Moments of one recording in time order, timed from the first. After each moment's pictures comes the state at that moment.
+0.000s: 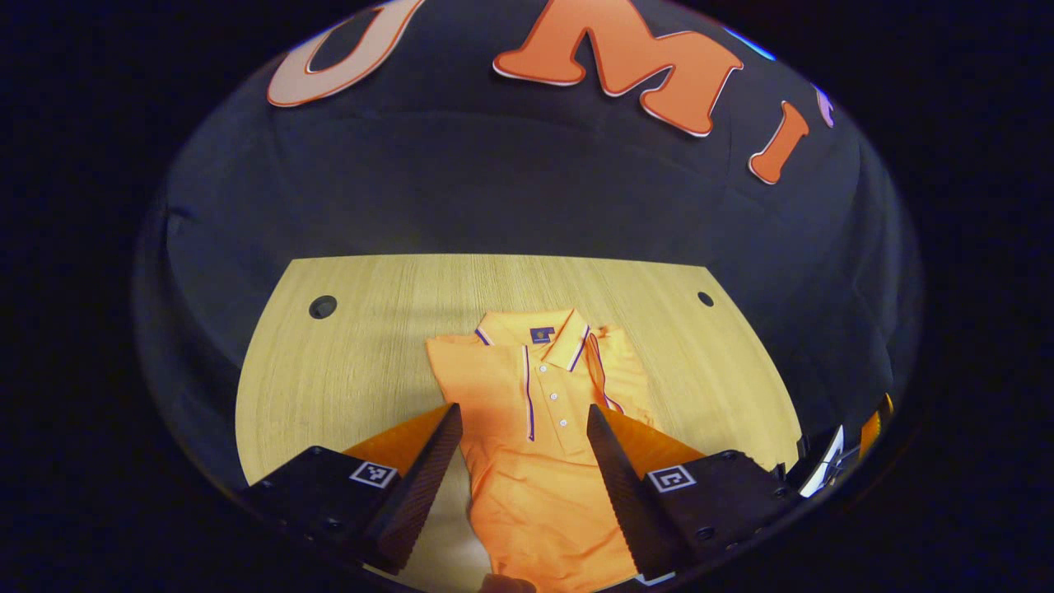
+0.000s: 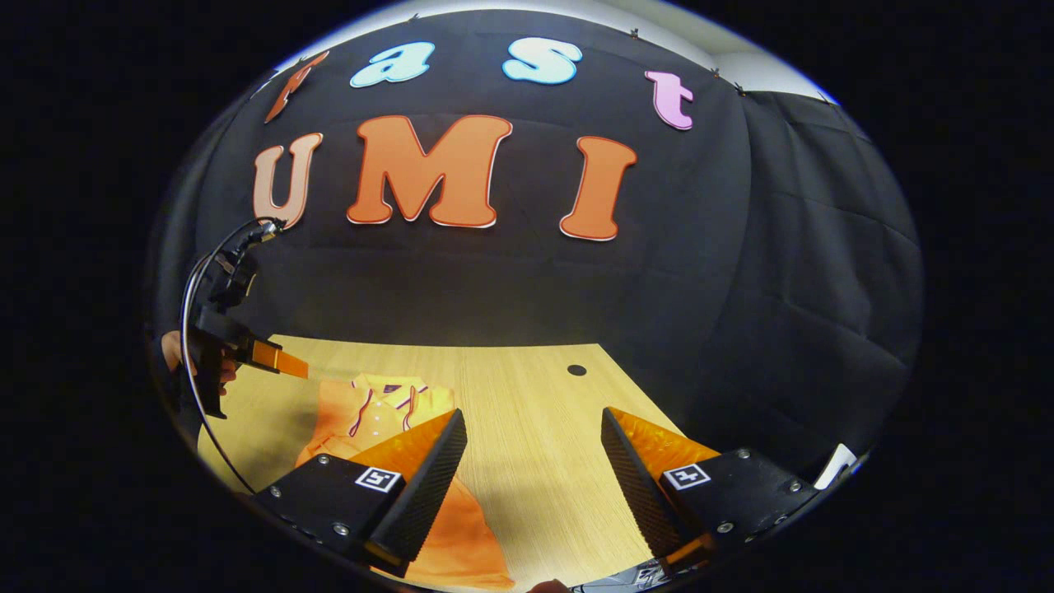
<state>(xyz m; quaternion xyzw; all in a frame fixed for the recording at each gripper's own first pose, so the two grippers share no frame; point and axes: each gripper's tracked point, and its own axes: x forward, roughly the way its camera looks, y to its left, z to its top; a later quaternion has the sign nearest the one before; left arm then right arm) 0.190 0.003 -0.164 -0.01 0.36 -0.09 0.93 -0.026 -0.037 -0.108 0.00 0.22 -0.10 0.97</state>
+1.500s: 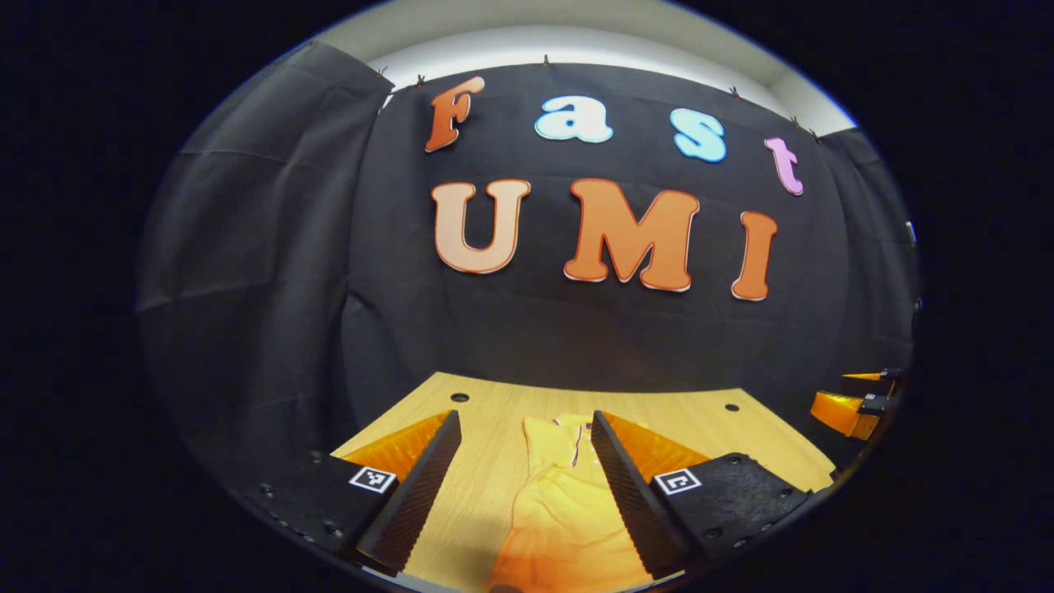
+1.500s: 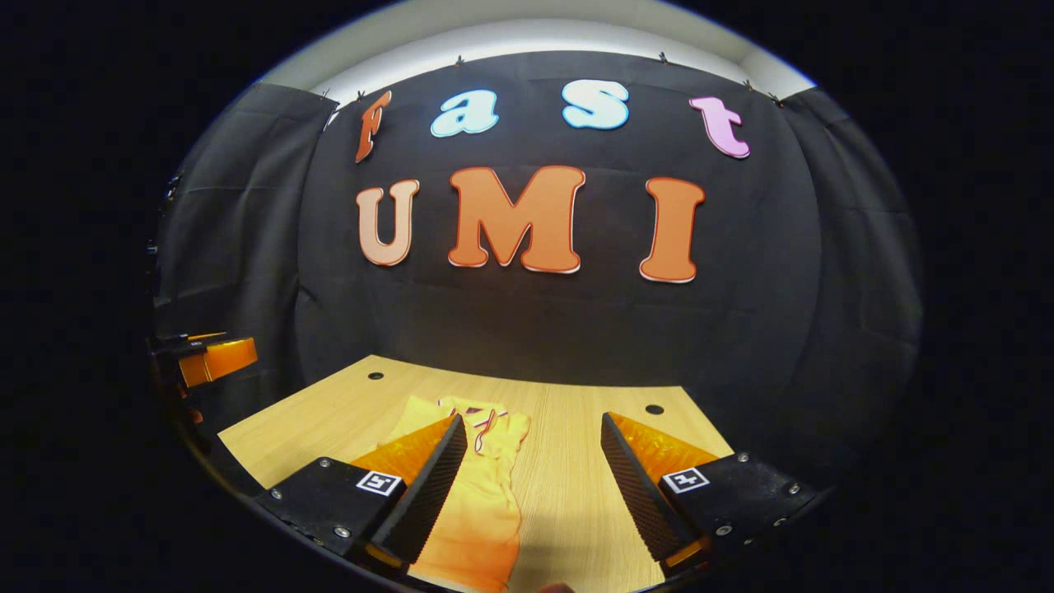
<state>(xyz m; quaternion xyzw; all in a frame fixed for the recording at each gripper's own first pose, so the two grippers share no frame) -0.052 0.024 -0.065 0.02 0.05 0.07 1.00 -0.072 -0.008 -0.116 0.02 0.15 0.08 0.99</state>
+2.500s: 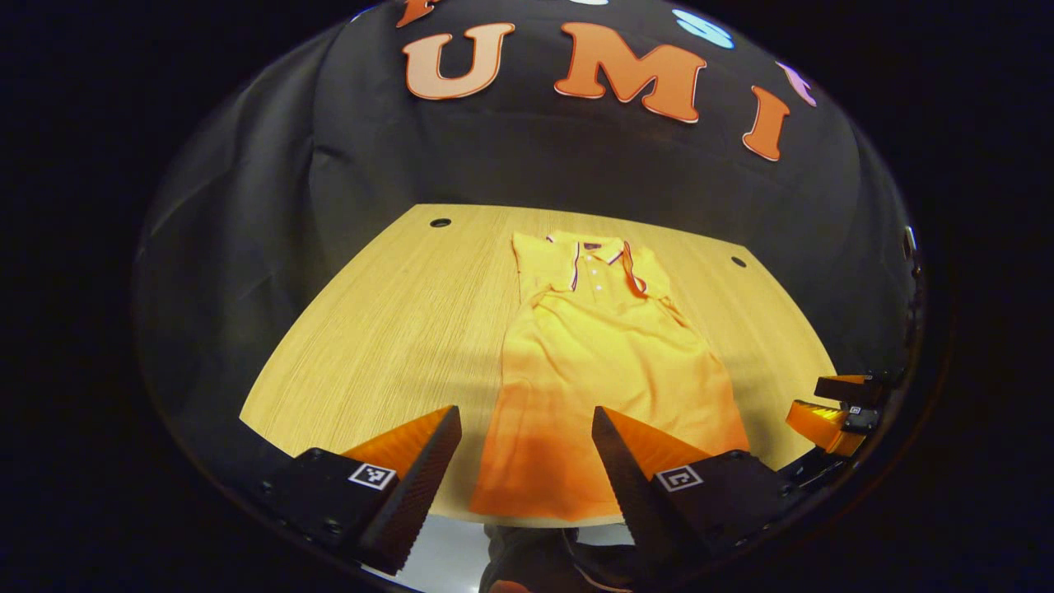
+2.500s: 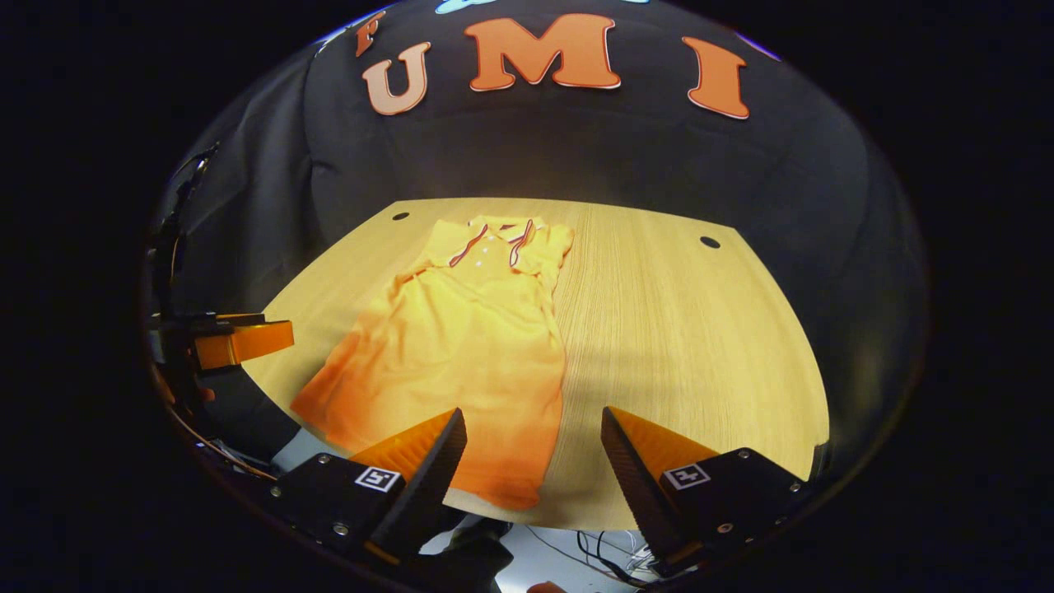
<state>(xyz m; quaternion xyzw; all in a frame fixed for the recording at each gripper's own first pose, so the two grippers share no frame) -0.089 0.024 -0.267 0.01 0.37 0.05 0.93 -0.151 0.027 -0.294 0.01 0.42 0.14 0.90</state>
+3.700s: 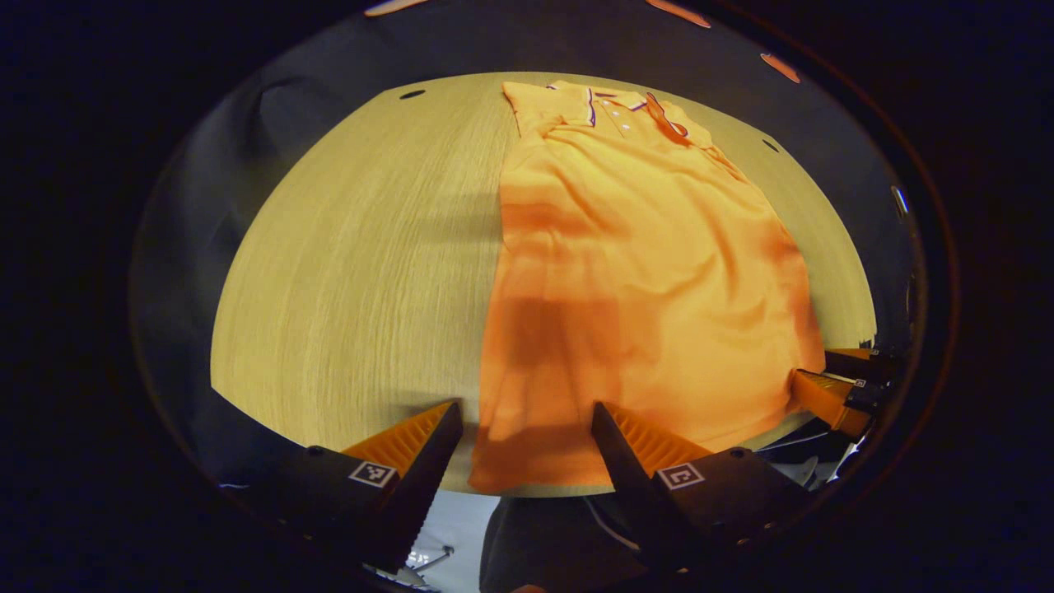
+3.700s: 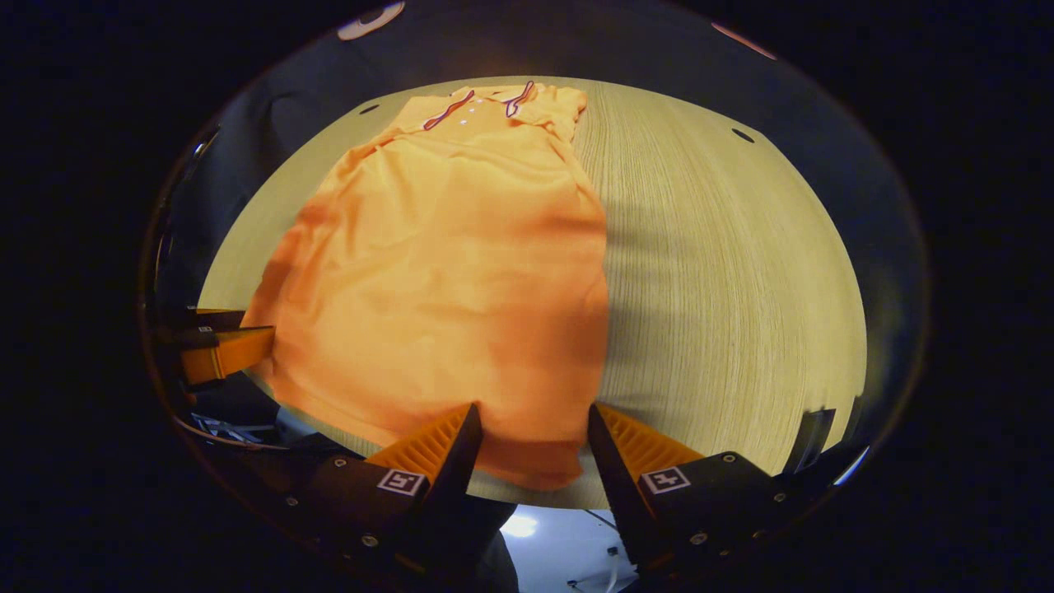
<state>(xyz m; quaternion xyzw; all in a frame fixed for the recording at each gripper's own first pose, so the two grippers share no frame) -0.091 0.028 -0.401 0.02 0.56 0.04 0.83 -0.193 0.053 -0.396 -0.03 0.60 0.13 0.79</state>
